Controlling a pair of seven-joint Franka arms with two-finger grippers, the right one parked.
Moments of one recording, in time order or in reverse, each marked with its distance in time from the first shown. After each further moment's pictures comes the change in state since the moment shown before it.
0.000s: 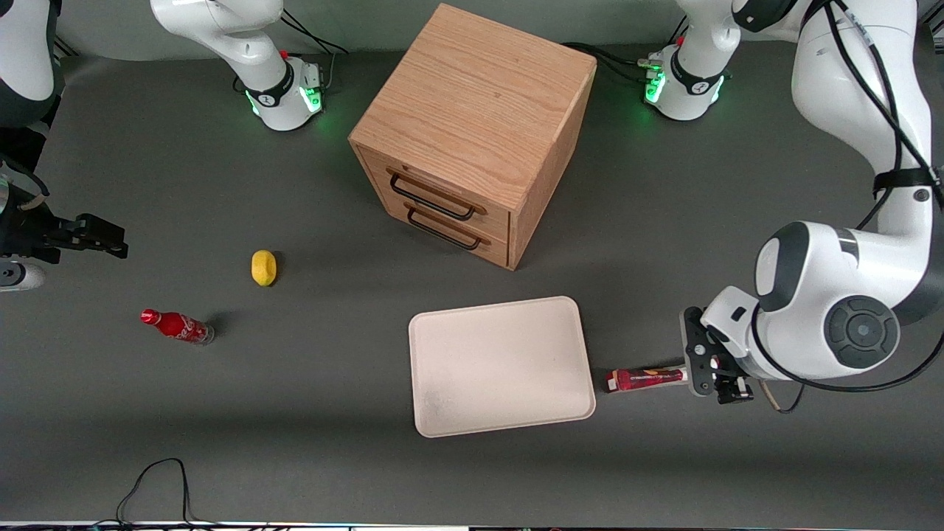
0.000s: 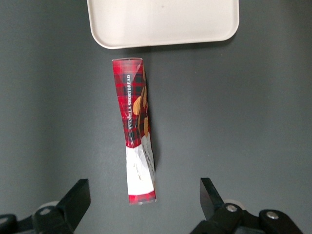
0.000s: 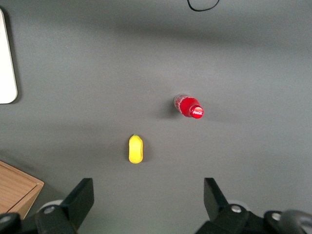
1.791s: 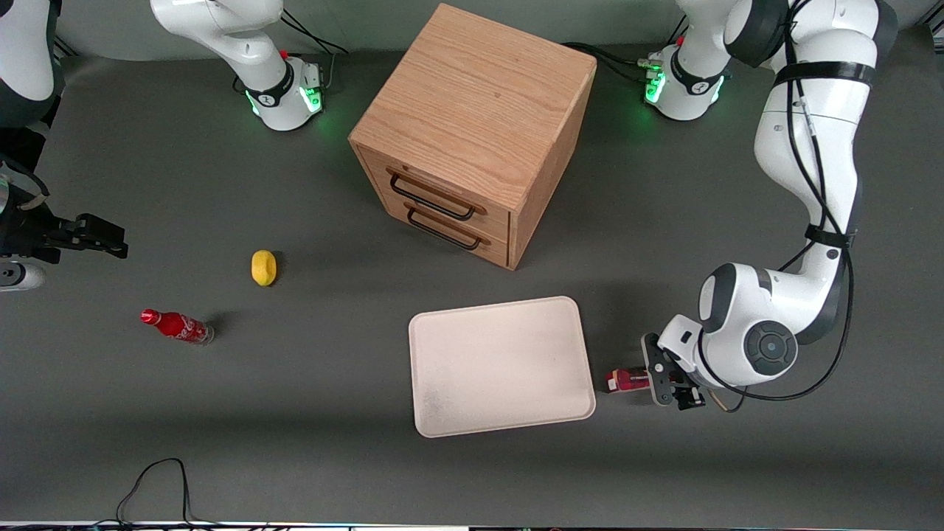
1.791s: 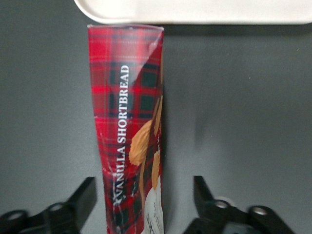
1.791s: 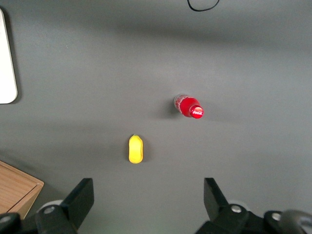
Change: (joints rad) arm 0.006 0.122 0.004 -0.196 0.002 0.374 -0.076
